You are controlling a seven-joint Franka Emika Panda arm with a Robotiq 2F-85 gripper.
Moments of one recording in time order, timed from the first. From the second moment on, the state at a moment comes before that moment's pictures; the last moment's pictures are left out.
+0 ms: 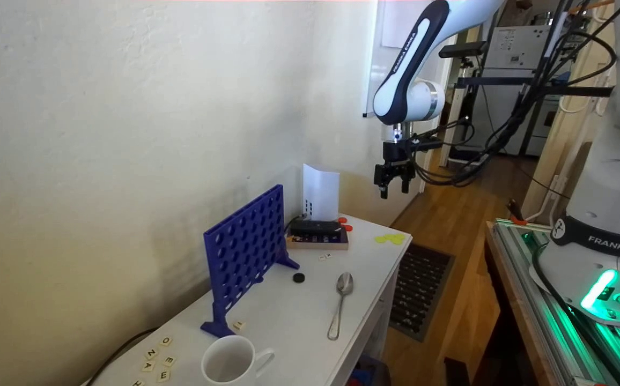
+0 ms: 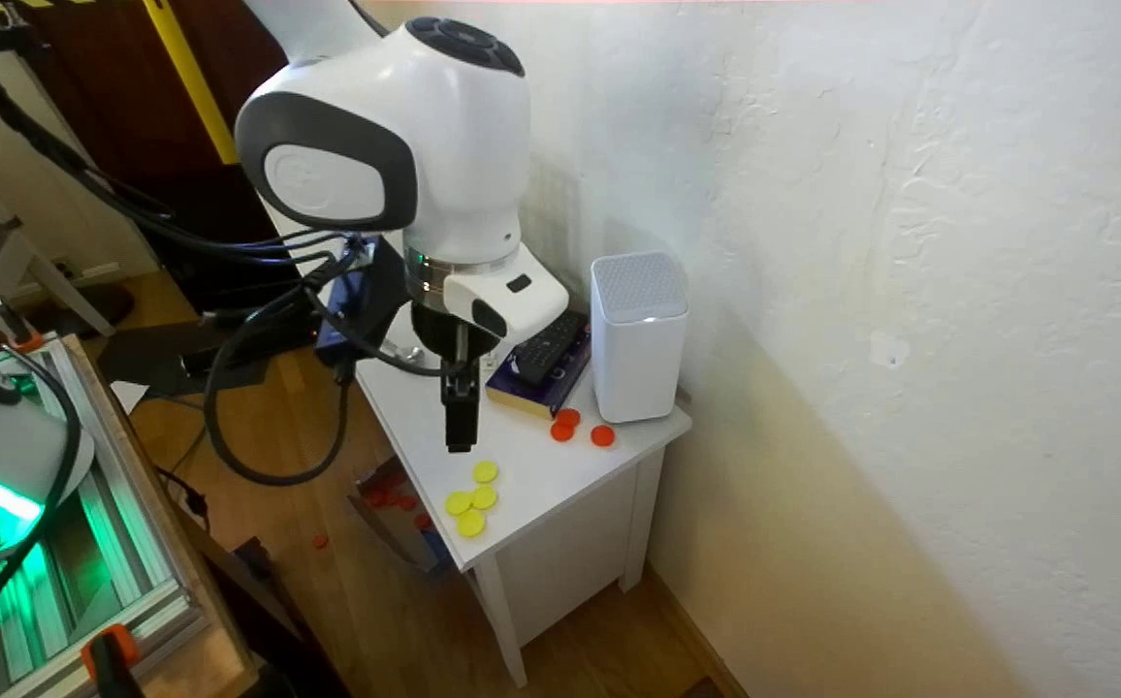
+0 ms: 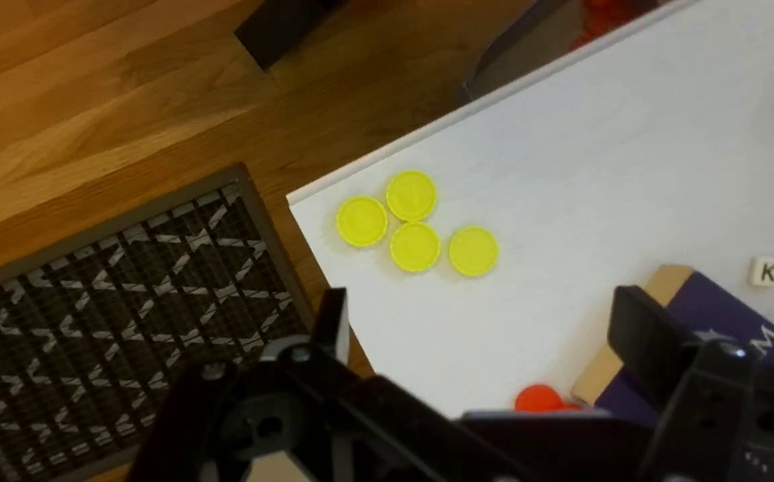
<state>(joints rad) -0.35 0.30 -0.29 -2.43 0.17 2.56 -0.14</state>
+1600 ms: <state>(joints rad) -0.62 0.53 0.07 -2.51 0.11 2.94 -0.74</state>
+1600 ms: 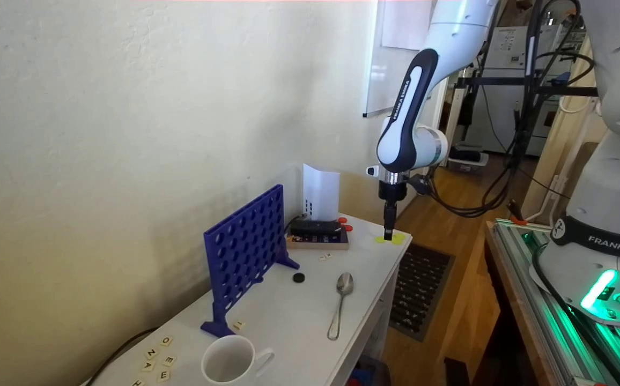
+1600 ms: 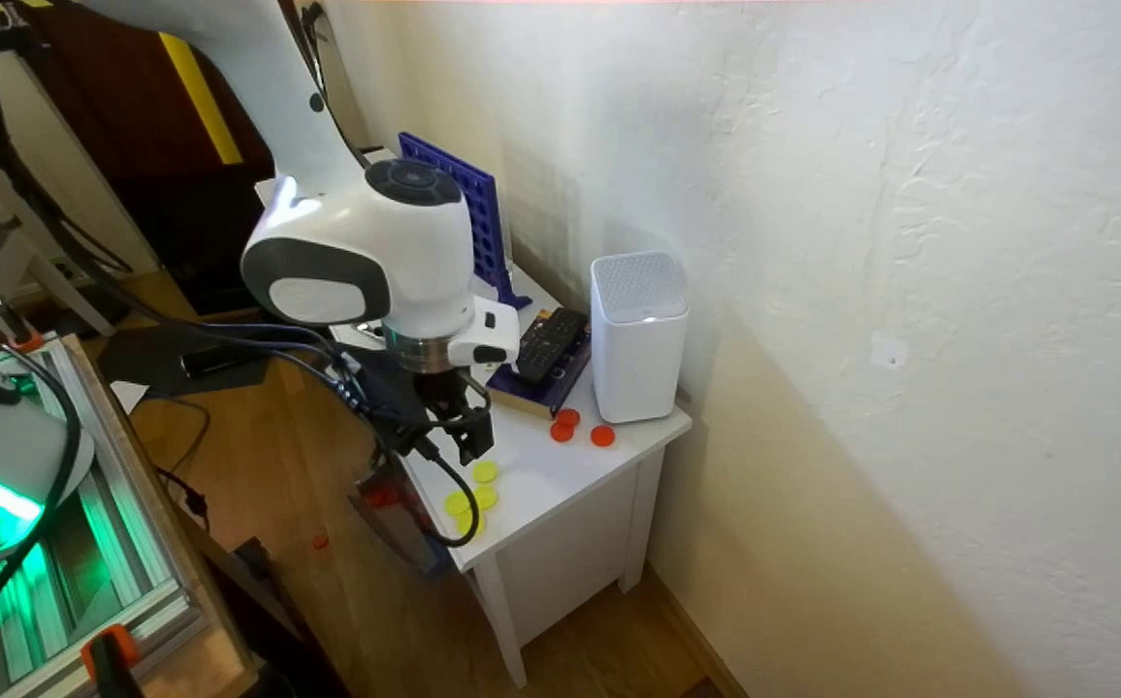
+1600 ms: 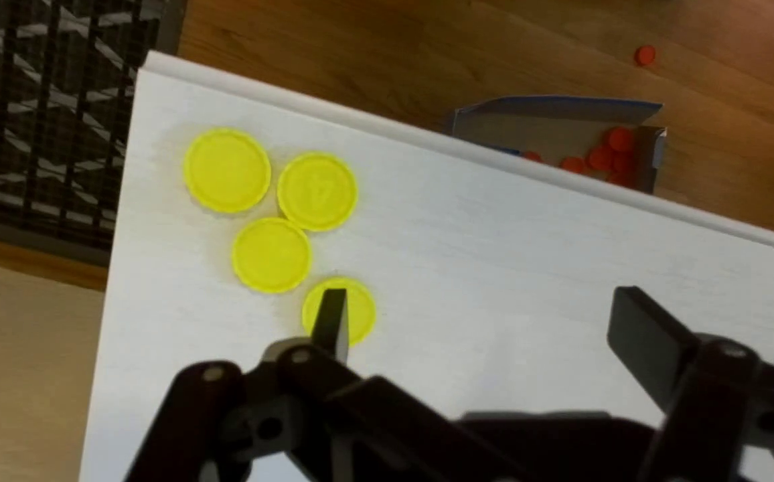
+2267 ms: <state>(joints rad) -0.78 0.57 0.18 -2.51 0.09 3.01 -0.81</state>
